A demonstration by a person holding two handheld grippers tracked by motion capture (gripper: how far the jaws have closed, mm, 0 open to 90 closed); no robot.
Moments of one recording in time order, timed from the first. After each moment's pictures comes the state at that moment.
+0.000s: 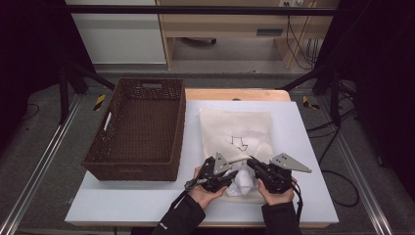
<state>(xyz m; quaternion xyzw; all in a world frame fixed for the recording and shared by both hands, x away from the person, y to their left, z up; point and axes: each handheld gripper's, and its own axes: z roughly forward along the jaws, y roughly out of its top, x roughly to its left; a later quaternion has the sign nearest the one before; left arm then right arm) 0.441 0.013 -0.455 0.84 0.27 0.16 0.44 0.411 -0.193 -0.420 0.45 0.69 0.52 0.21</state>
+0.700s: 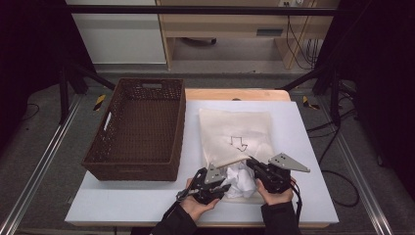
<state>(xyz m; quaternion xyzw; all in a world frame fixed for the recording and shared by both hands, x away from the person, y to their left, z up) 0.422 0.029 -0.467 0.85 0.28 0.10 0.43 0.412 -0.191 -0.421 0.45 0.69 0.52 0.21</state>
